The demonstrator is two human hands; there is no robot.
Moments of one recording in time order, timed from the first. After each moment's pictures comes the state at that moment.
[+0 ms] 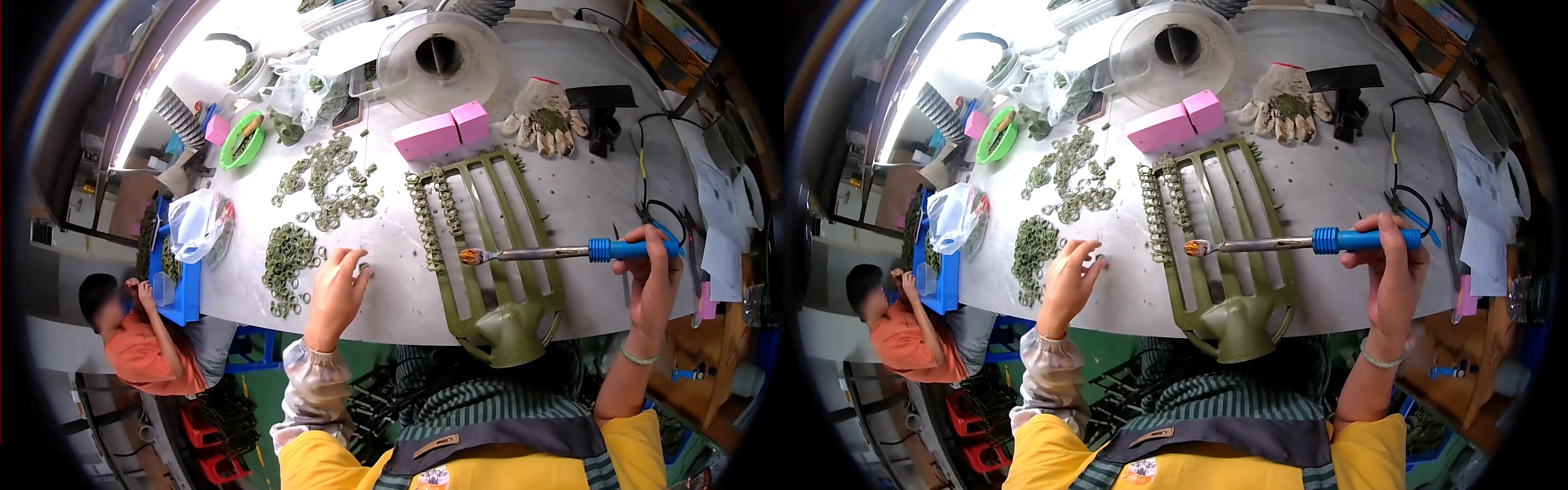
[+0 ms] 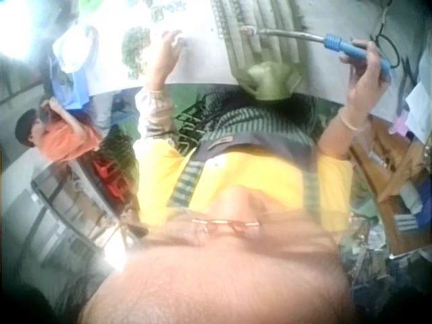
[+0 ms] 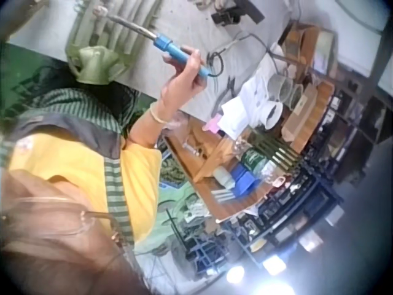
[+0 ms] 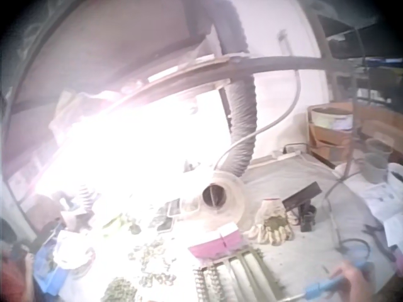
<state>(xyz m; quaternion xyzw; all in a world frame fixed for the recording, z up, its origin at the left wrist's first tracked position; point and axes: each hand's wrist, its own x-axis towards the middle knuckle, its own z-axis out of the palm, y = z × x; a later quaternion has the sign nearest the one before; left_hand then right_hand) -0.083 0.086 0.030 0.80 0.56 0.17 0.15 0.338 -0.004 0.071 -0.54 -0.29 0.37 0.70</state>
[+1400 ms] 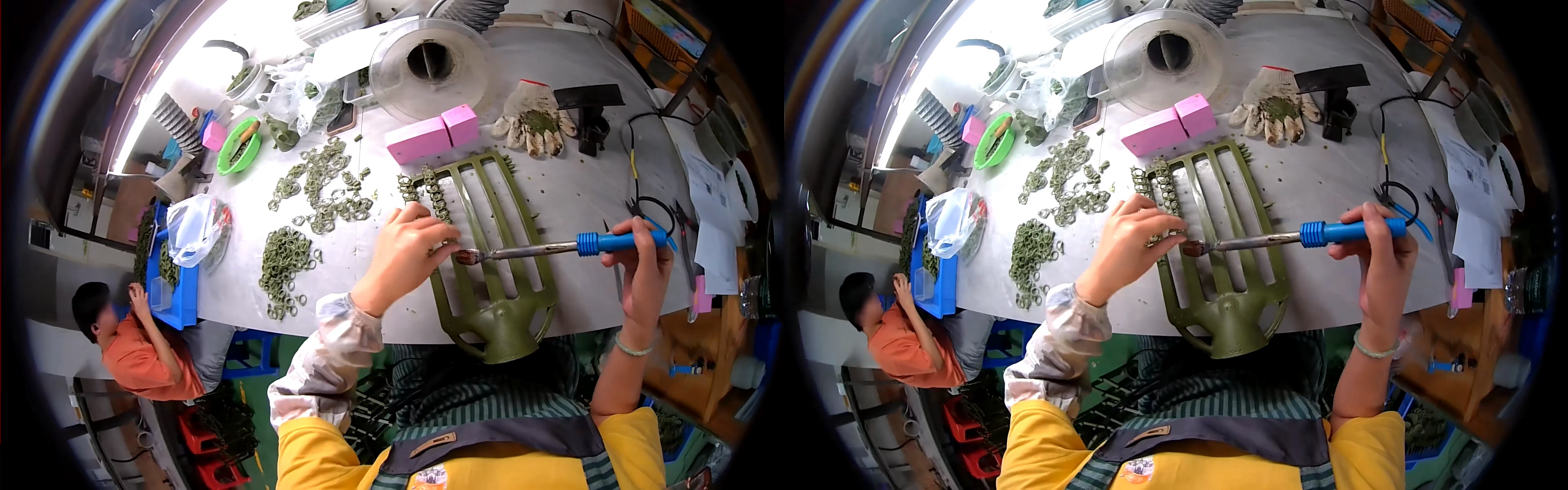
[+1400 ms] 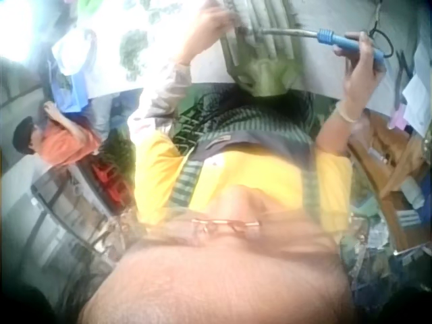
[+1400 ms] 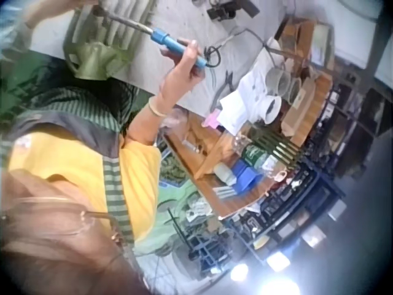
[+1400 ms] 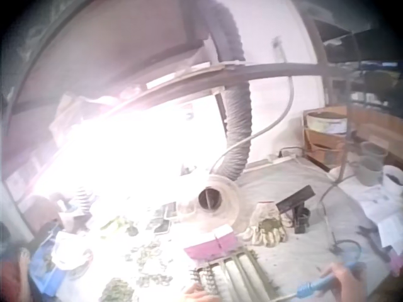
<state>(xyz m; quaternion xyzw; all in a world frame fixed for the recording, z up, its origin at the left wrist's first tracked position) 0.031 0.130 0.047 0.91 0.31 0.24 0.13 0.339 -0.002 0.070 -0.54 -0.30 0.36 0.70</state>
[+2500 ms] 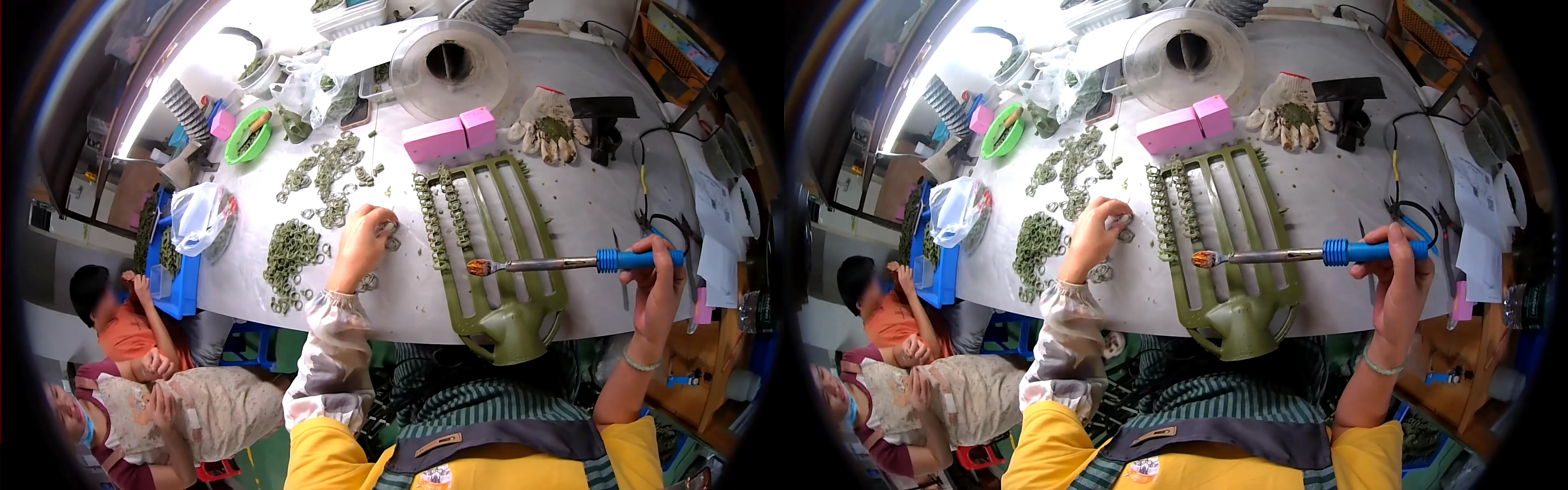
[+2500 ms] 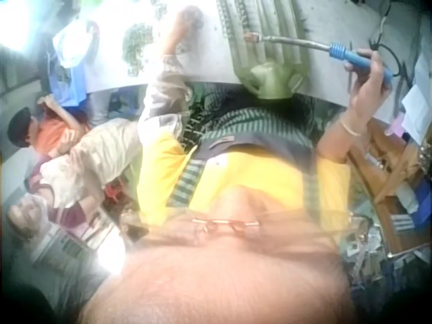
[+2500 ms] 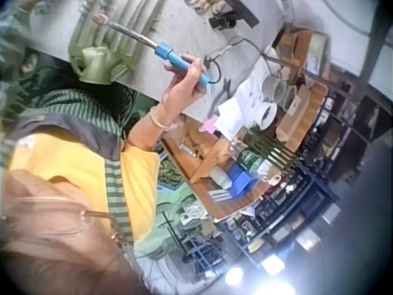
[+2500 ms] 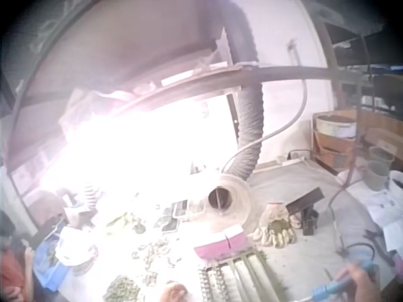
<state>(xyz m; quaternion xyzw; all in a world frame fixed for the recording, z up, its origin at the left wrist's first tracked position) -0.060 0.156 0.000 0.81 0.53 0.21 0.16 0.338 -0.012 0.075 -0.54 -0.31 0.34 0.70</state>
